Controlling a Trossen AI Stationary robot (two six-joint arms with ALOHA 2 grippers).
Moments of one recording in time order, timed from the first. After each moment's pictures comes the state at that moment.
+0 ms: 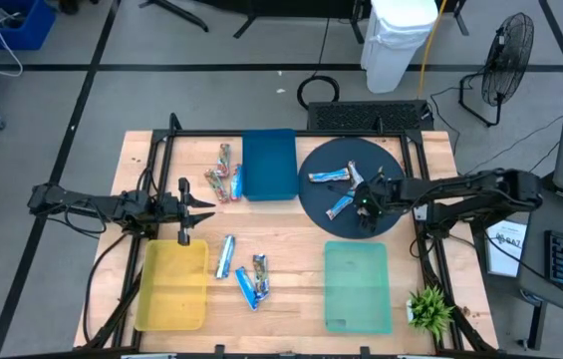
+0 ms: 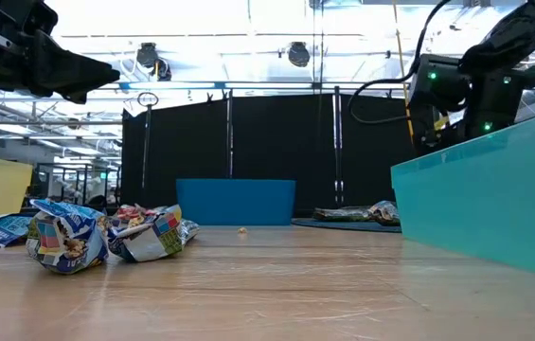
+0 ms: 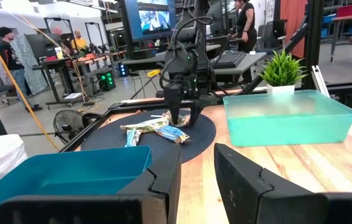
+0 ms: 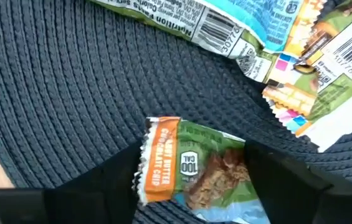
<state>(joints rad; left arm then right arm) -0.14 0.23 0.06 0.18 -0.21 0.12 -0.23 1.24 0.46 -0.56 0.15 0.24</state>
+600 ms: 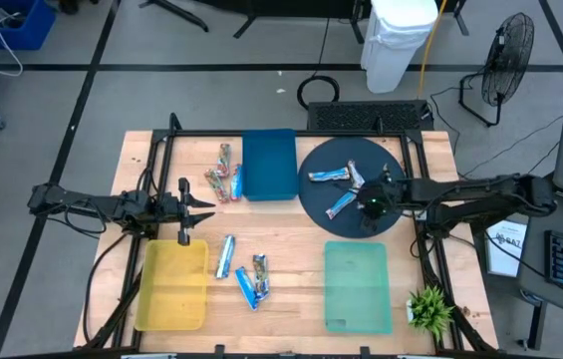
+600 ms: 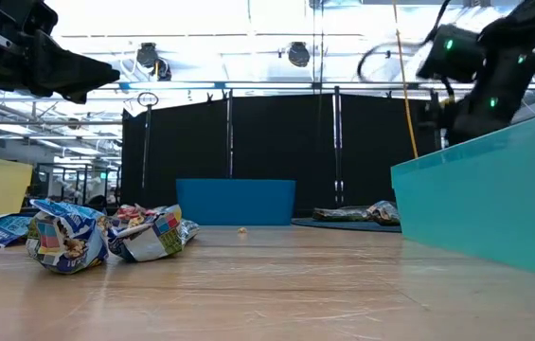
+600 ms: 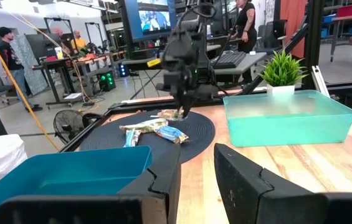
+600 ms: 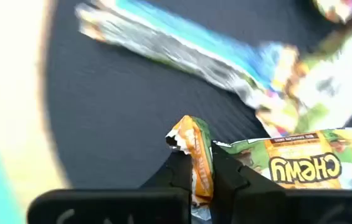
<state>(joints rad) -0.14 0.24 0.06 0.18 -0.21 0.12 -0.18 1.03 0.47 -0.53 0.10 0.28</state>
